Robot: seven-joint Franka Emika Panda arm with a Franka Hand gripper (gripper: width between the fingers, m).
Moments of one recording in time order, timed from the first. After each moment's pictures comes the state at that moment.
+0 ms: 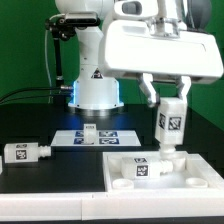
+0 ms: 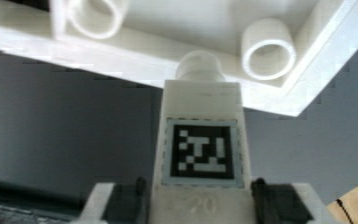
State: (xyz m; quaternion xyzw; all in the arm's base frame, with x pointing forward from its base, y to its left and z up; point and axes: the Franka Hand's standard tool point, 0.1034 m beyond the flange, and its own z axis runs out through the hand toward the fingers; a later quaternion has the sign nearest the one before) arm 0.615 0.076 0.134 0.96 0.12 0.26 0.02
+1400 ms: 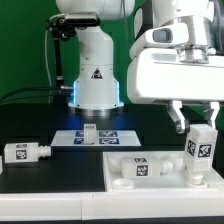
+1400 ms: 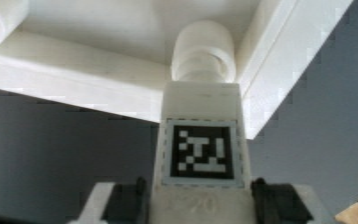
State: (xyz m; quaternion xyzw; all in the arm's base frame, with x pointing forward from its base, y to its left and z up) arm 0.623 0.110 0.104 0.96 0.12 0.25 0.02
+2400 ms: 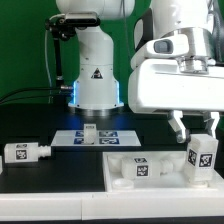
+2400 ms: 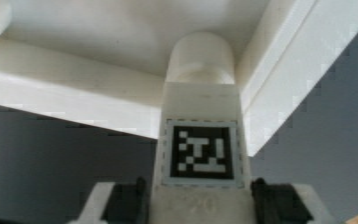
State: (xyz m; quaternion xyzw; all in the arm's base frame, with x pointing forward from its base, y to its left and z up) arm 0.623 0.111 0.089 0.96 0.12 0.26 0.02
